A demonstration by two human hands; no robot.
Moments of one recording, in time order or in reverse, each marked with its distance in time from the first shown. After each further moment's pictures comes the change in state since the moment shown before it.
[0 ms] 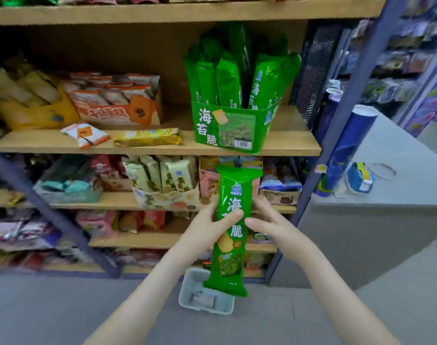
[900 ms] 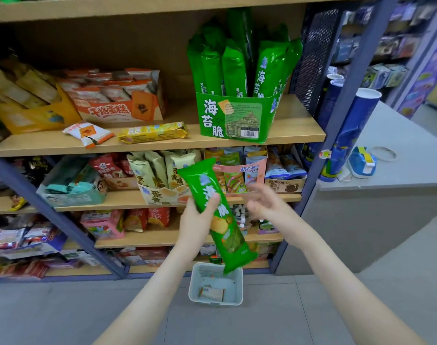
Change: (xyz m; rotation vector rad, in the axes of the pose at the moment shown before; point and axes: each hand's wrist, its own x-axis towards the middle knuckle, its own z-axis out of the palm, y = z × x) left_hand -0.006 -0.032 -0.026 -0.055 0.359 -0.072; right_hand 0.012 0.008 0.026 -0.011 0.143 0.097
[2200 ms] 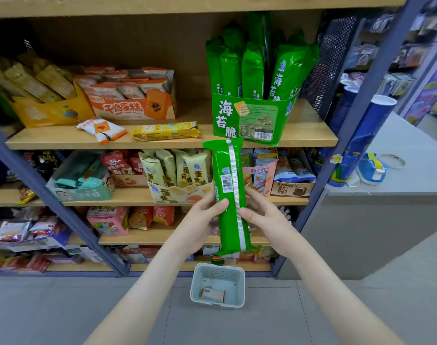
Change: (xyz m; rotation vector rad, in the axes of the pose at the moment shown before) left_hand 0.007 -0.001 -0.032 -0.449 -0.478 -0.068; right_hand 0.002 -0.004 0.049 0.196 -0.034 -0.067
